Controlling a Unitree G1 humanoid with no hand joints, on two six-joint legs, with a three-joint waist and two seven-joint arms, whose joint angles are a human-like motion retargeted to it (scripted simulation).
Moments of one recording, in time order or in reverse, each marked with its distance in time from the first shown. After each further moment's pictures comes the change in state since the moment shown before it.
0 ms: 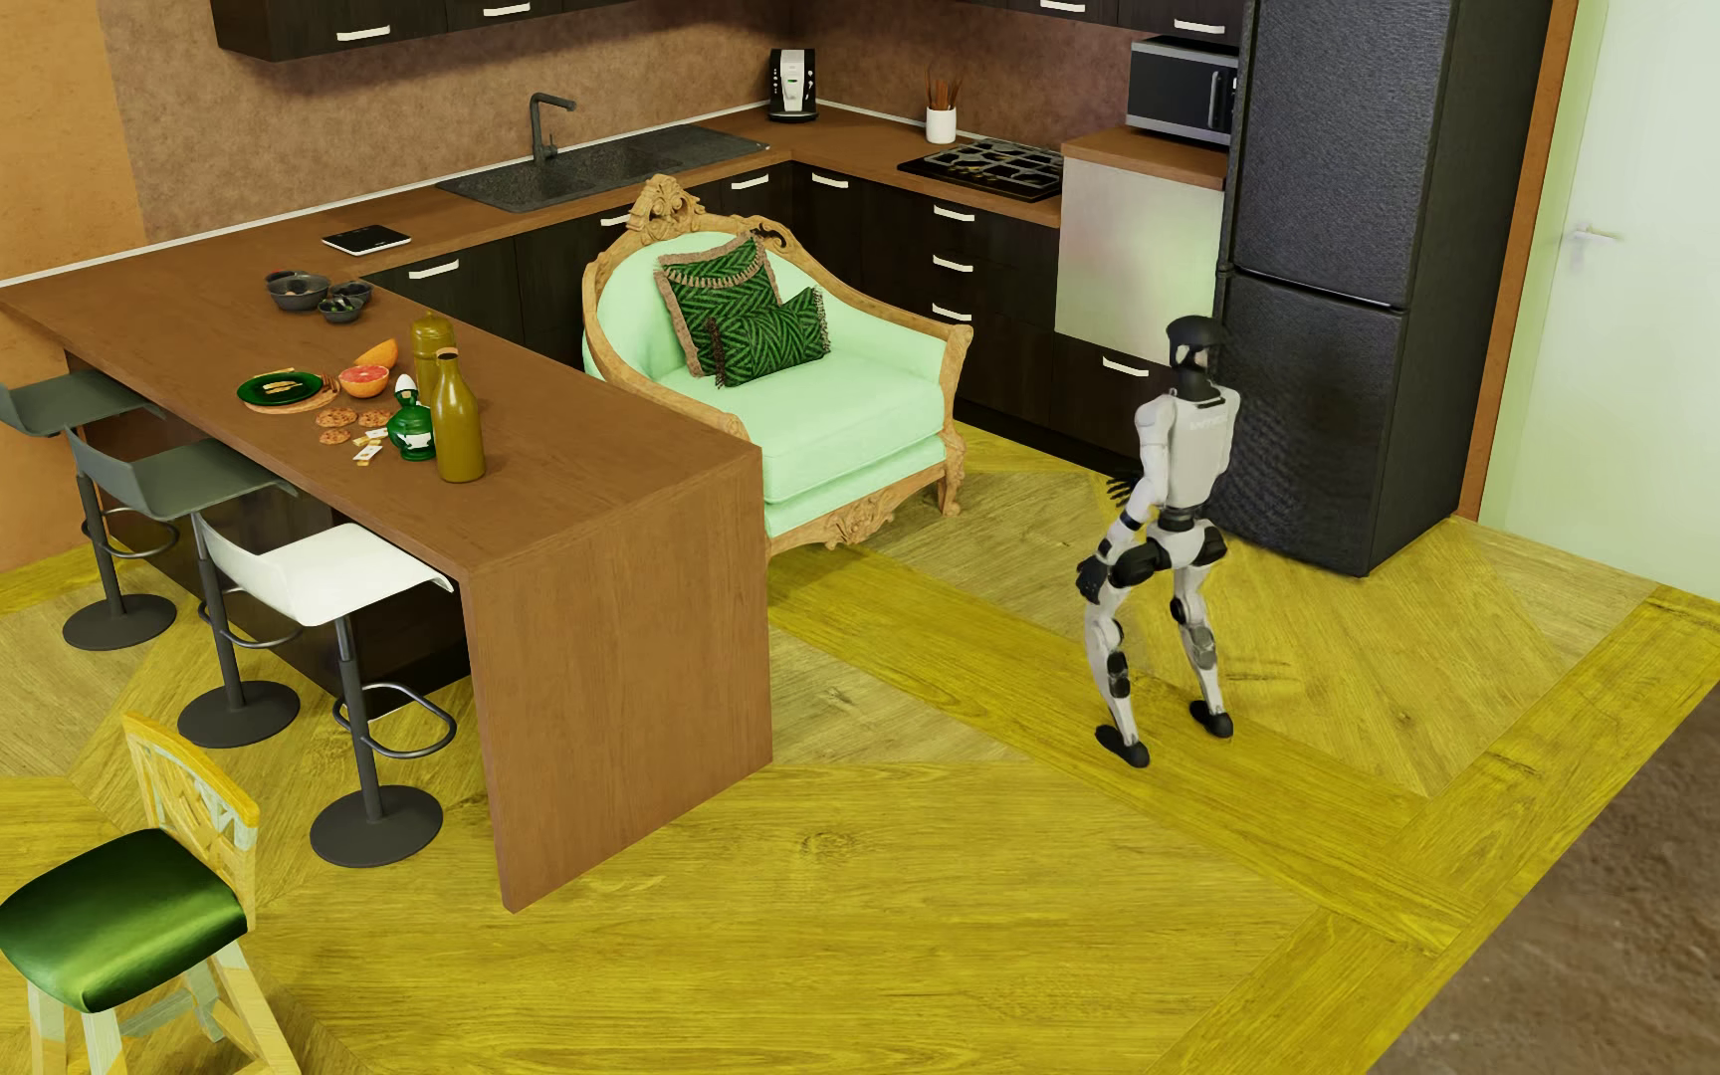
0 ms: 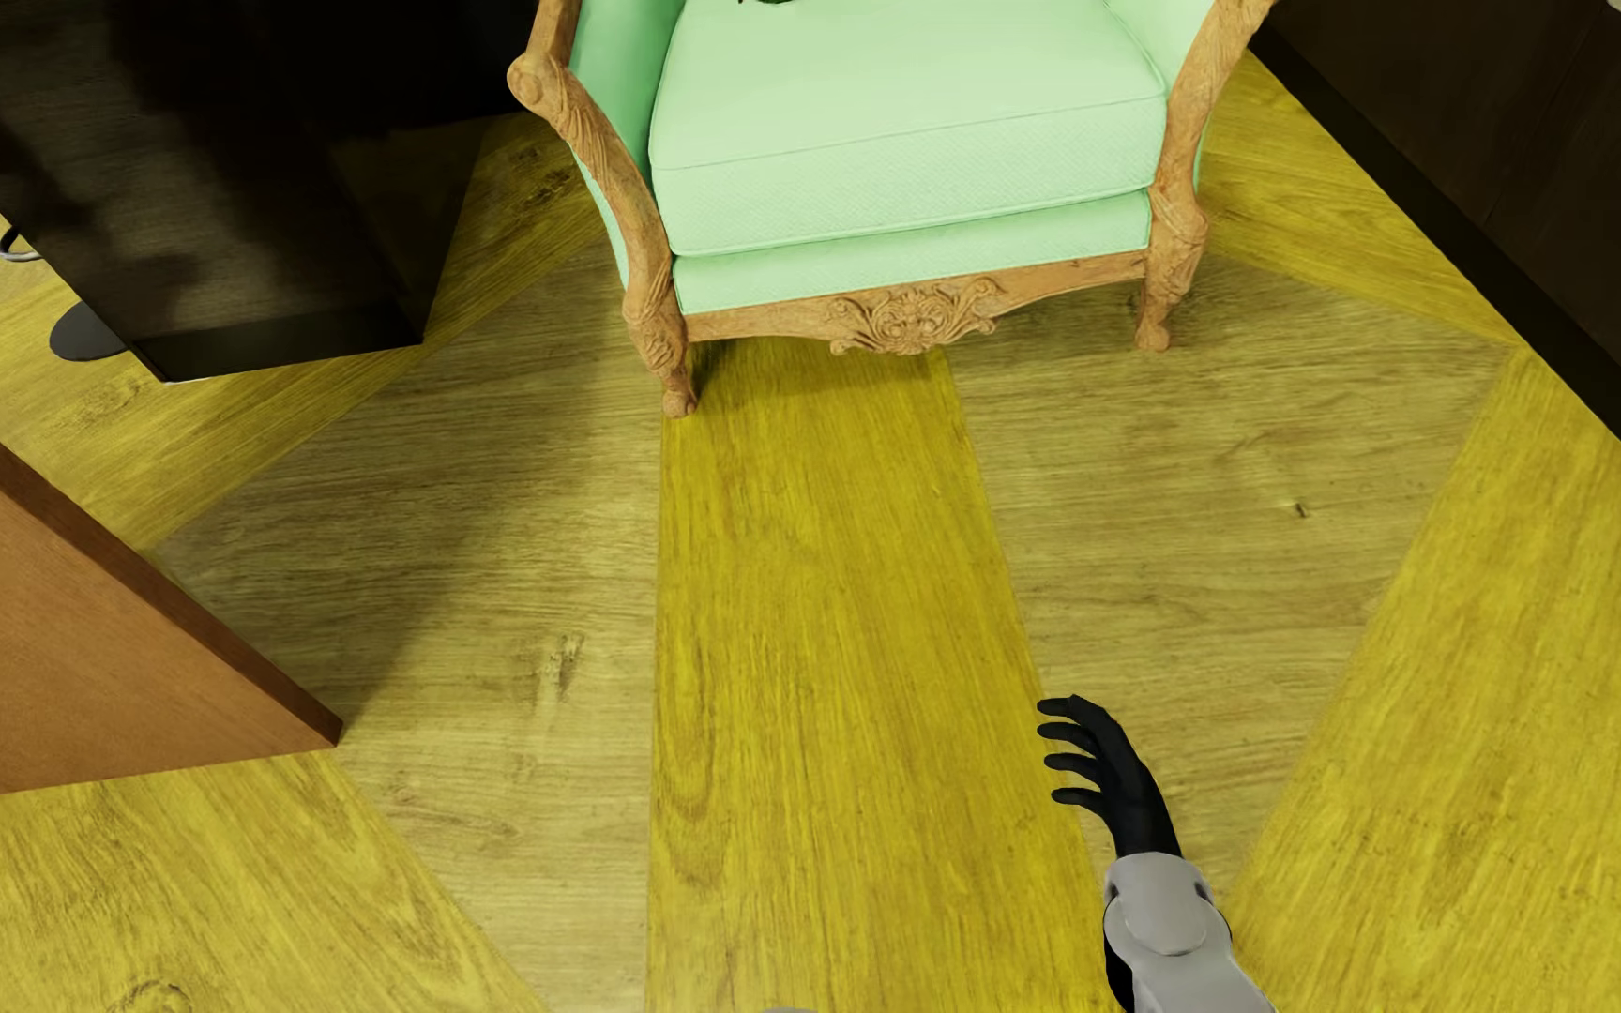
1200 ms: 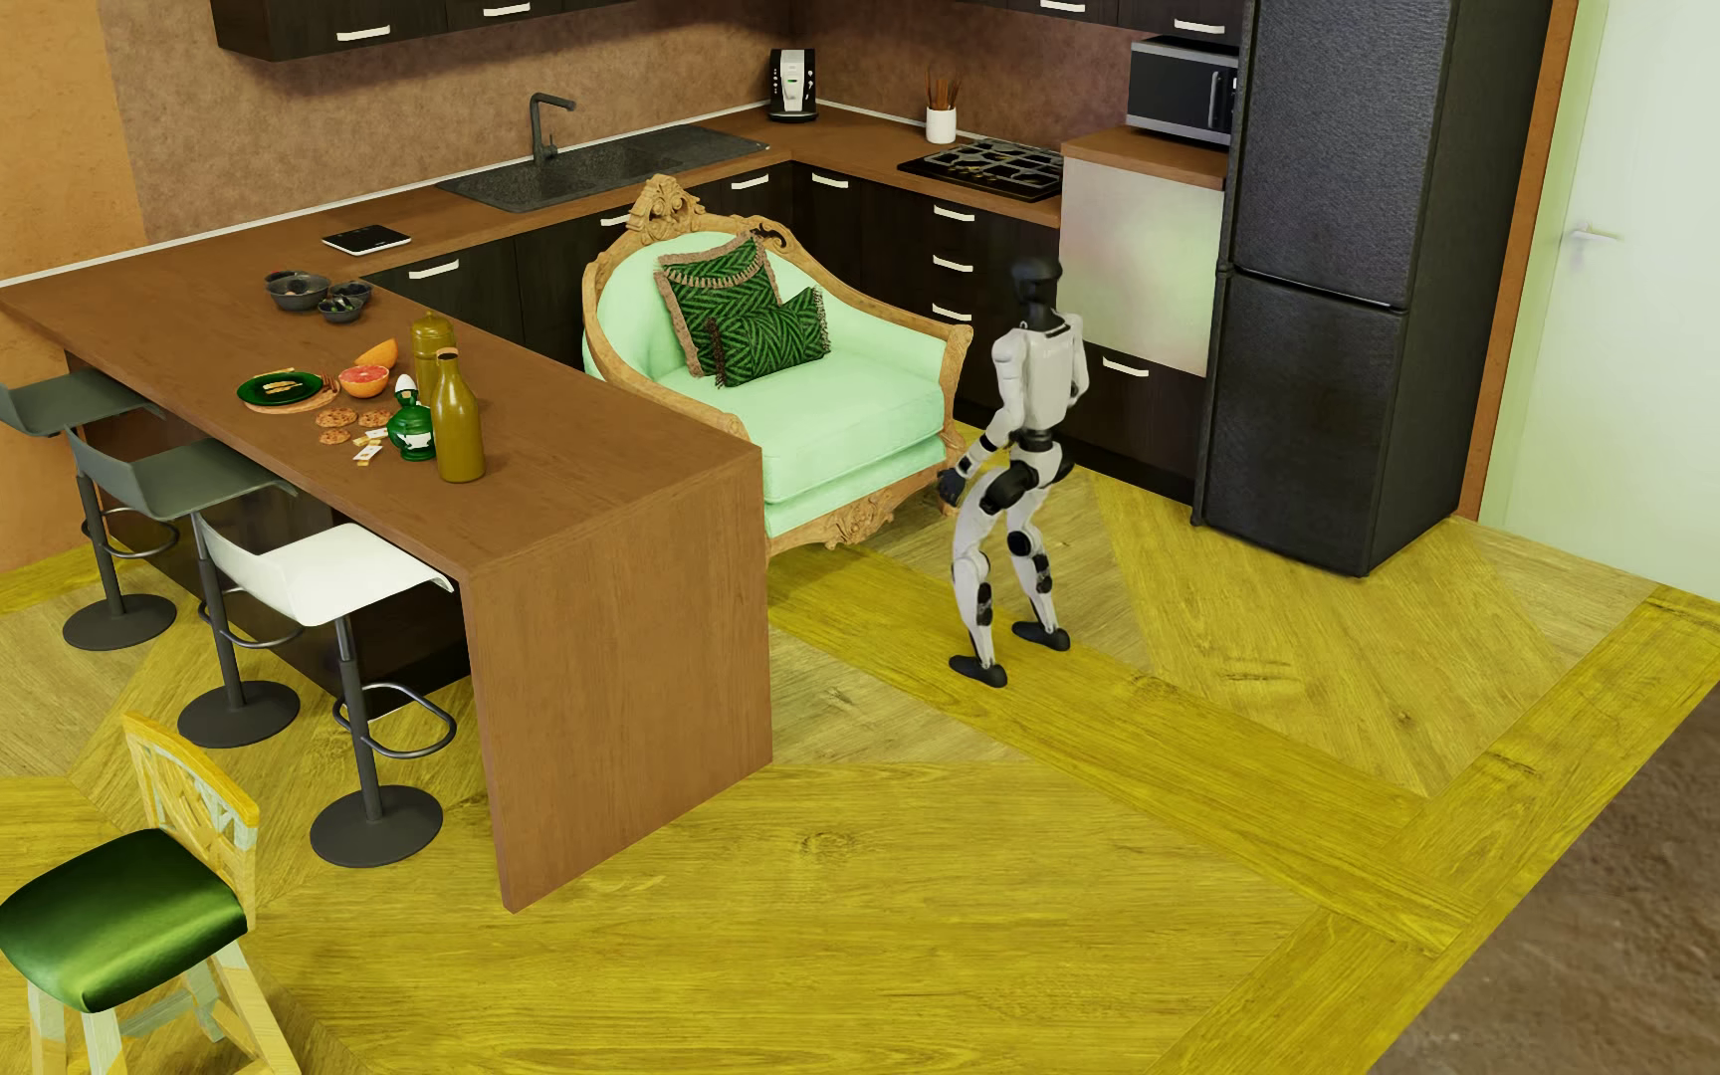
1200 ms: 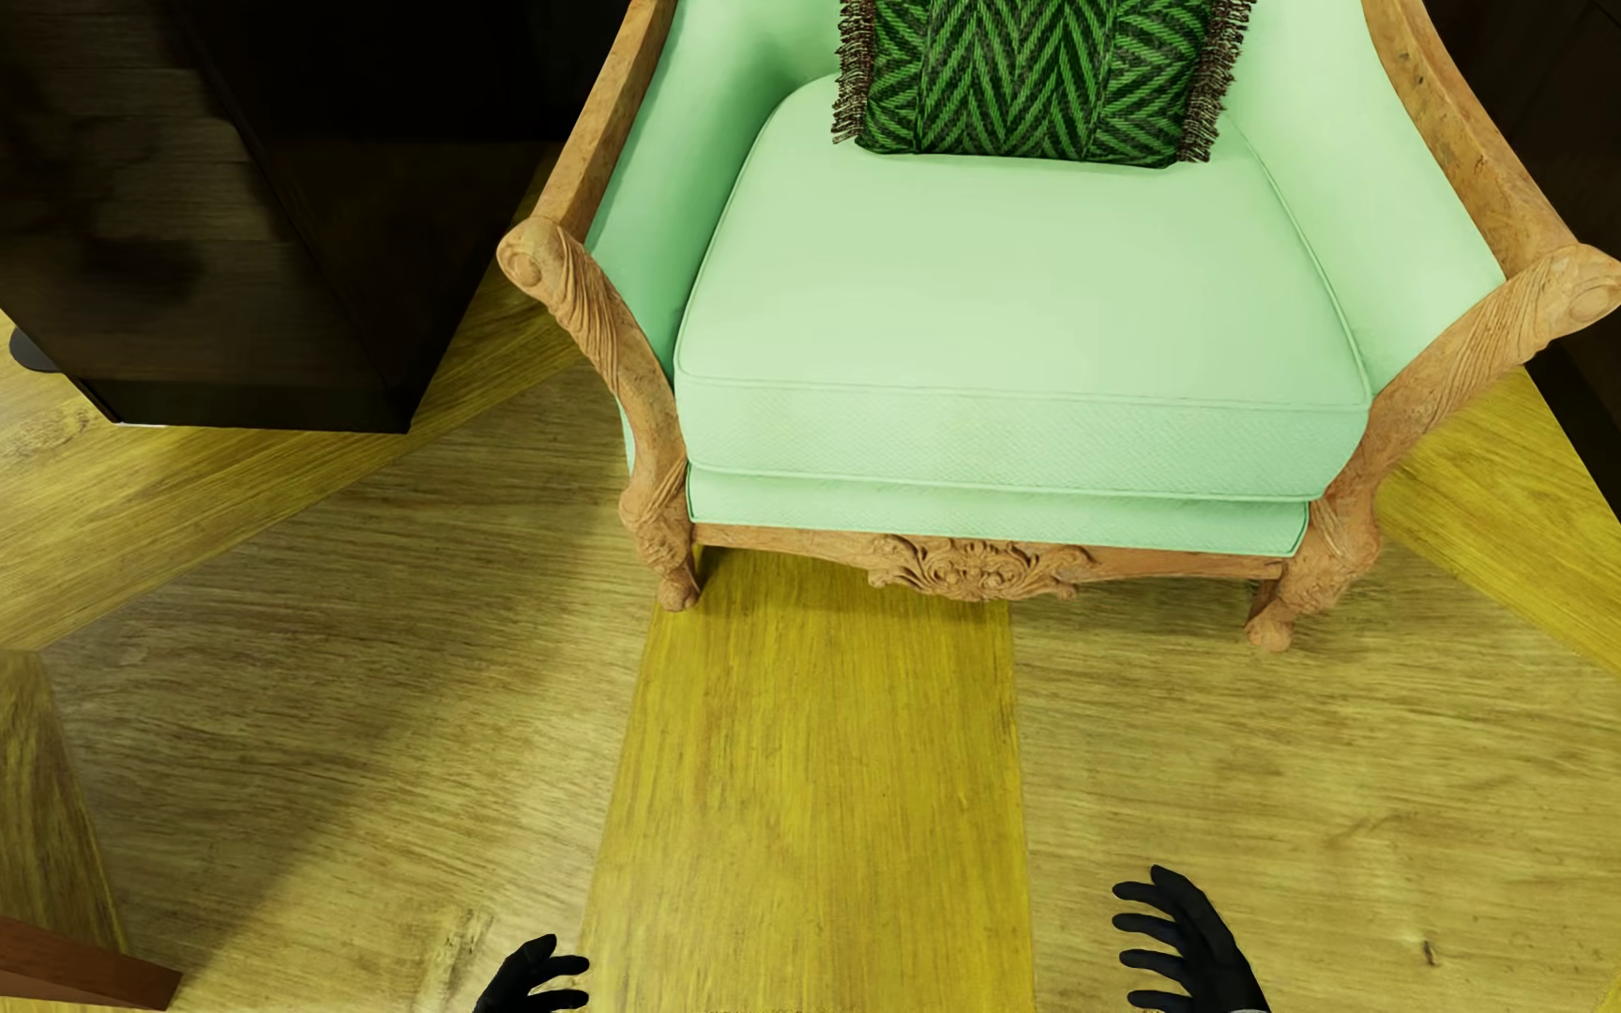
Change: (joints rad) body 0.068 0.091 -0.210 0.000 0.177 -0.109 -0.074 0.146 0.041 -0.286 -0.288 -0.155 0.179 0.236 0.072 -0.068 -0.050 -0.077 -0.101 0.004 -0.132 -0.089 0.044 0.001 0.040 -0.025 0.142 -0.010 0.190
